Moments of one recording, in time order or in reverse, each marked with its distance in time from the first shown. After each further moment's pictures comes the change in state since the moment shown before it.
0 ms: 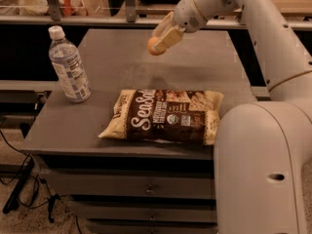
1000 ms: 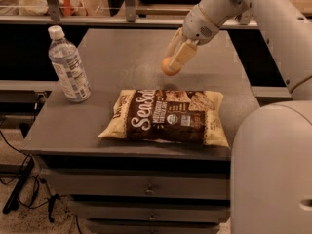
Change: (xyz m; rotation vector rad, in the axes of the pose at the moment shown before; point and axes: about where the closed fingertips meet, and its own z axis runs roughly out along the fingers) arm 0.041 0.065 -0.023 -0.153 0.203 0.015
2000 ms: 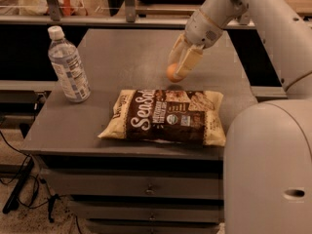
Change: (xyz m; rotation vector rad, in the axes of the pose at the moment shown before) arm 0.015 0.019 0.003 -0.111 0.041 -0.114
